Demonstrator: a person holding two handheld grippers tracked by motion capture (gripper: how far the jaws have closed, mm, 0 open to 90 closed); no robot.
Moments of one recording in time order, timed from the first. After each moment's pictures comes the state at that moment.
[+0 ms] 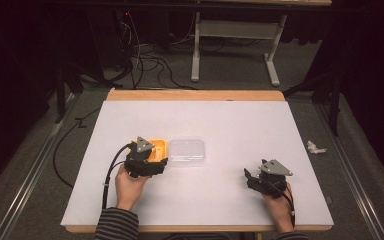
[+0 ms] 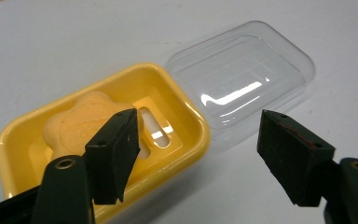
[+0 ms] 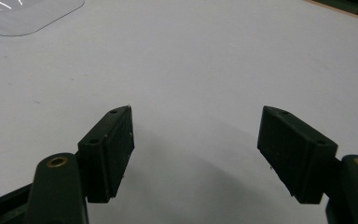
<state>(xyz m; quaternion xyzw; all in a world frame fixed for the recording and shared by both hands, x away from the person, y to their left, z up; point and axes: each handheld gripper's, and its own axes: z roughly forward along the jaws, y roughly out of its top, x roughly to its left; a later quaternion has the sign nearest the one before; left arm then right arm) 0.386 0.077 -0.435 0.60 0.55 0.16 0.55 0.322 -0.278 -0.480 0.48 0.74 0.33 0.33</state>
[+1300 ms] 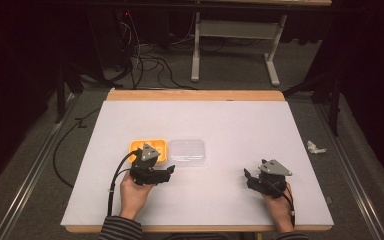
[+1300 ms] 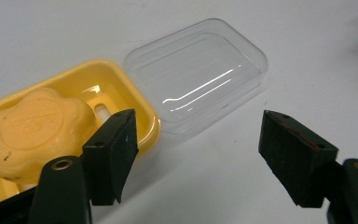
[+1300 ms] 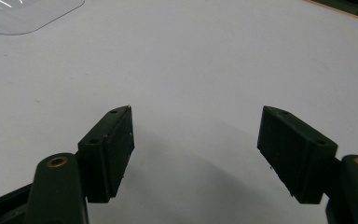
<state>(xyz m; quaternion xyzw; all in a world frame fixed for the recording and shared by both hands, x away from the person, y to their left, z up) 0.363 0.064 -0.435 0.61 0.54 0.14 0.57 0.322 -0.278 -0.480 0.47 0.75 0.33 0.33</state>
